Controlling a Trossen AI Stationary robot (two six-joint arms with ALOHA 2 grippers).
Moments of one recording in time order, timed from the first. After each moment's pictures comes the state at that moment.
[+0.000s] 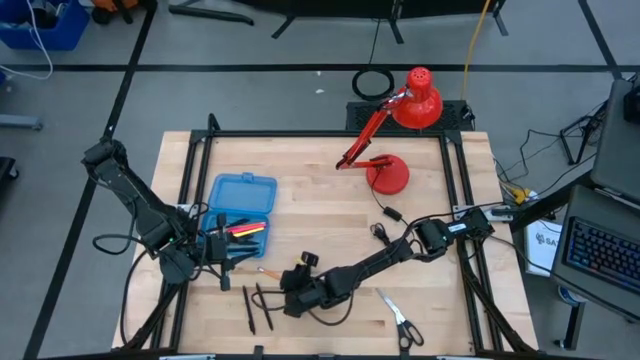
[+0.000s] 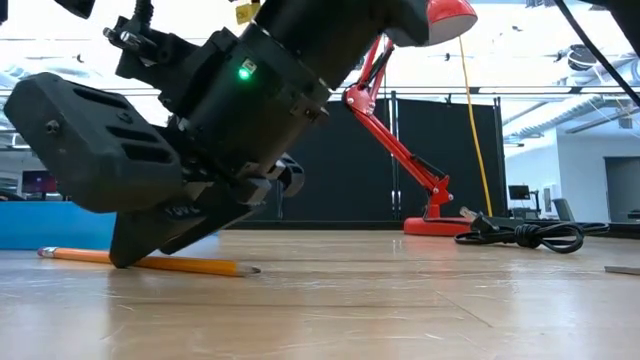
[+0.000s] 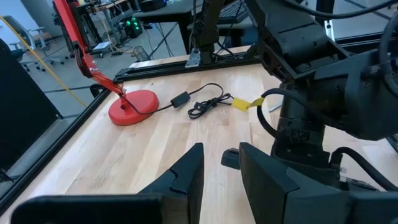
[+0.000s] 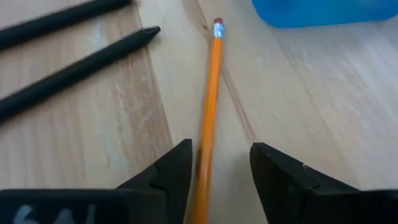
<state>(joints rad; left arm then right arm) -0.85 0.98 0.65 -0.15 -0.94 -0.25 0.41 2.52 1.78 -0.41 0.49 0.54</state>
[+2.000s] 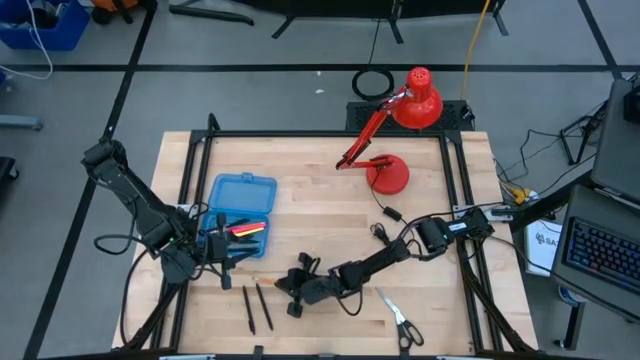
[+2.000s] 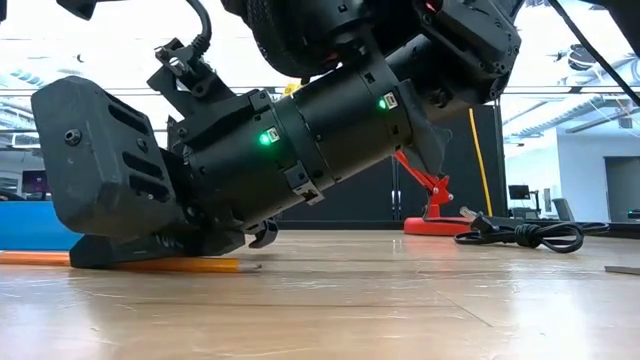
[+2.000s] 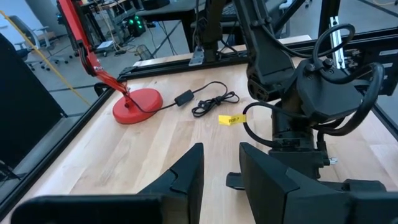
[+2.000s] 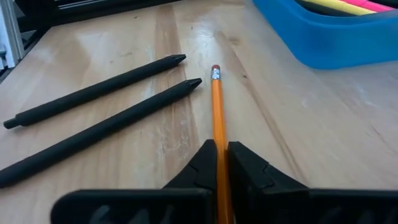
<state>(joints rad) -0.84 0.98 0.65 -0.16 -0.94 -0.25 0.41 2.51 1.43 0.38 0.40 0.43</state>
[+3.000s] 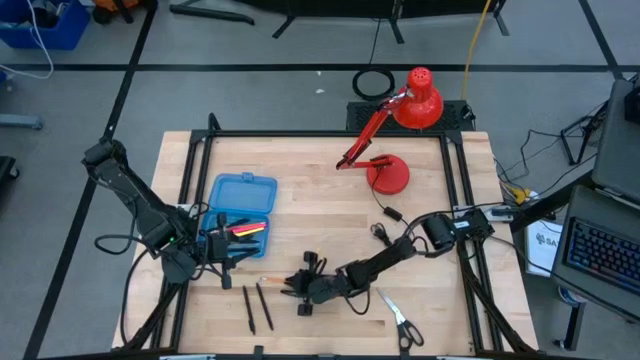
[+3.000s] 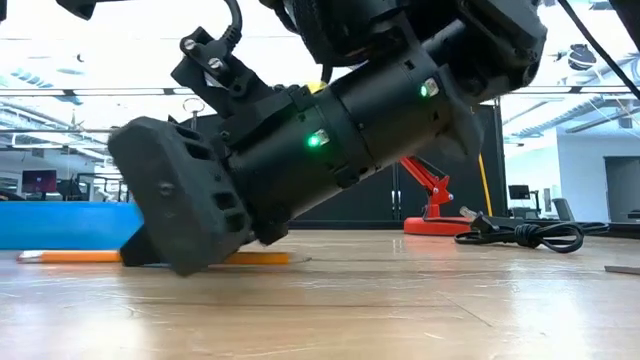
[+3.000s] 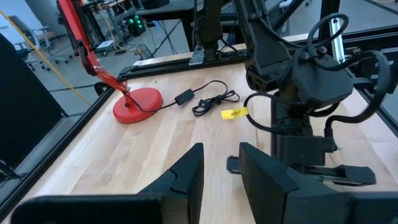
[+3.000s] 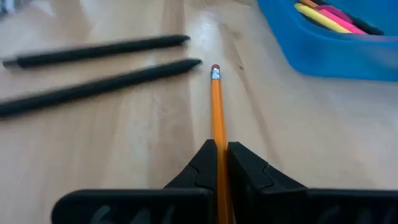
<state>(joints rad) -0.84 0.98 0.65 -0.16 -0.94 -0.25 0.40 2.39 1.43 0.43 0.46 0.19</state>
